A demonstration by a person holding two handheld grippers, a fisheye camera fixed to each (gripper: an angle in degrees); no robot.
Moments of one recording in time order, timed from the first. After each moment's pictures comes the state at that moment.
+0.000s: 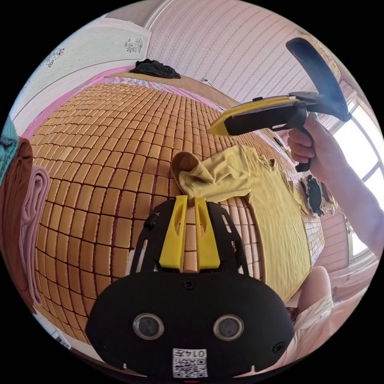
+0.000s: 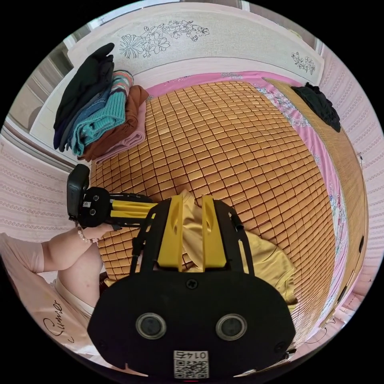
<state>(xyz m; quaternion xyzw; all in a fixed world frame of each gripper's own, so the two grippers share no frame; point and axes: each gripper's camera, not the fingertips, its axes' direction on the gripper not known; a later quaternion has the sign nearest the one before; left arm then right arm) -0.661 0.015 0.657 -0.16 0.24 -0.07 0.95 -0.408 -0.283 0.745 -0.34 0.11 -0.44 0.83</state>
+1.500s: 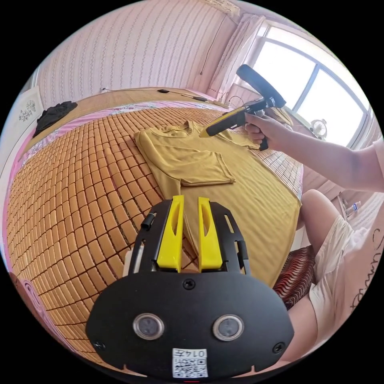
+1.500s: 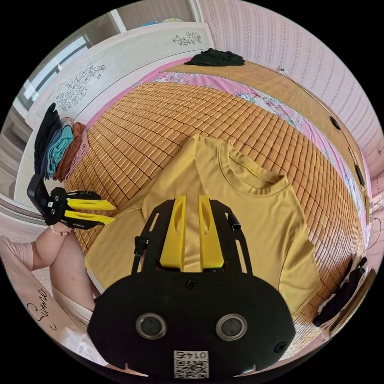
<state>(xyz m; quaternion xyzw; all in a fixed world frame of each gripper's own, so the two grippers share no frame) -0.441 -0.023 0.569 -0.13 0.34 0.20 0.91 -0.117 -0.292 0.565 -0.21 0.20 -0.27 0.92</state>
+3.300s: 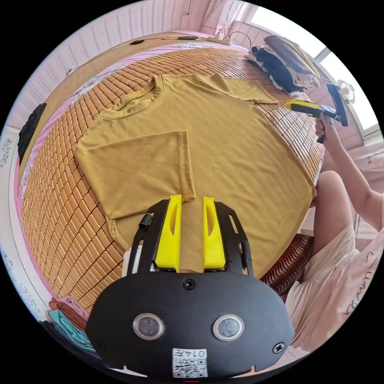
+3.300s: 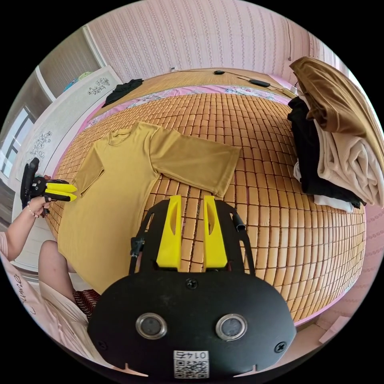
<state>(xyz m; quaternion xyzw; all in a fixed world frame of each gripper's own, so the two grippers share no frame) -0.089 -0.172 0.532 -0.31 0.26 0.34 0.85 0.335 -0.050 0.335 -0.05 0.29 -0.04 0.96</state>
